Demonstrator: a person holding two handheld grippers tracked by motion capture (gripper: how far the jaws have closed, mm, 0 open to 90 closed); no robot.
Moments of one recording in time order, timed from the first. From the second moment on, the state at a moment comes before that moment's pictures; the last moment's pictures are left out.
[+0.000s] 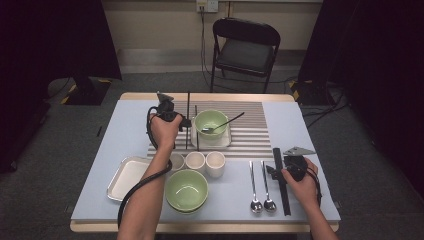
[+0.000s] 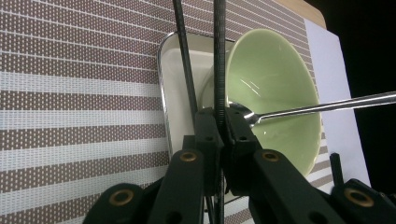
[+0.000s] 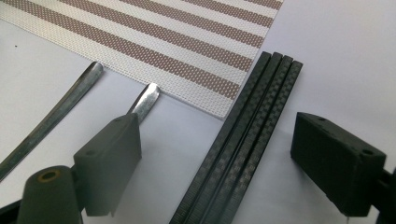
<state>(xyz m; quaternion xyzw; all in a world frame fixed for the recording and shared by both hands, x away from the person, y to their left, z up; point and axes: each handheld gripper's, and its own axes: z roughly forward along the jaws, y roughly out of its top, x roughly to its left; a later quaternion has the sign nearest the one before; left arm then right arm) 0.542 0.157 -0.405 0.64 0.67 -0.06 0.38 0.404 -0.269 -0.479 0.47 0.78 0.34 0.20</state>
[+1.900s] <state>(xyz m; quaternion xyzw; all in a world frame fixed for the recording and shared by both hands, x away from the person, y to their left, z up) 0.547 0.152 -0.426 0.63 0.69 -0.05 0.36 0.405 -0.269 -0.479 0.48 0.78 0.34 0.20</state>
